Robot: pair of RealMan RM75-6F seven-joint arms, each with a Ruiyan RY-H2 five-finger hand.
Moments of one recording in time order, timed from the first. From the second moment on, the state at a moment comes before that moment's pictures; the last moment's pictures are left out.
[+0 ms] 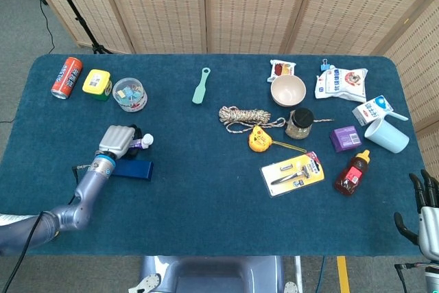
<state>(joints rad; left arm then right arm) -0.83 -1.54 -0.13 -1.20 0.82 0.75 0.34 -0.05 -1.13 0.08 -1.64 -1.45 1.58 -0.09</state>
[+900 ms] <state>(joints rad) -0.79 -1.36 -0.20 -1.37 1.06 0.83 0.13 0.01 -1.11 0.11 -1.67 -1.48 1.53 -0.07</state>
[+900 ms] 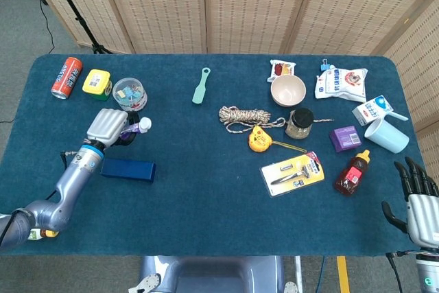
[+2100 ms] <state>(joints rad) -0.89 -1.04 -0.18 -1.75 1.32 0.66 0.05 0.17 -1.06 0.11 -1.72 -1.60 1.37 0.29</state>
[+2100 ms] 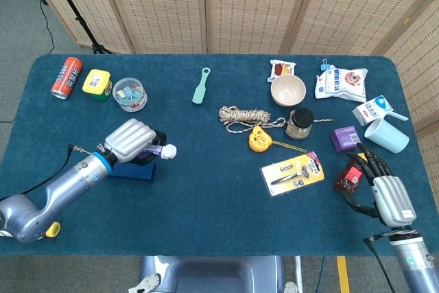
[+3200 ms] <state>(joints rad) -1.15 -1.09 -0.18 -1.83 1.01 0.56 0.32 0.39 -1.15 0.08 -1.67 -1.71 1.22 0.40</state>
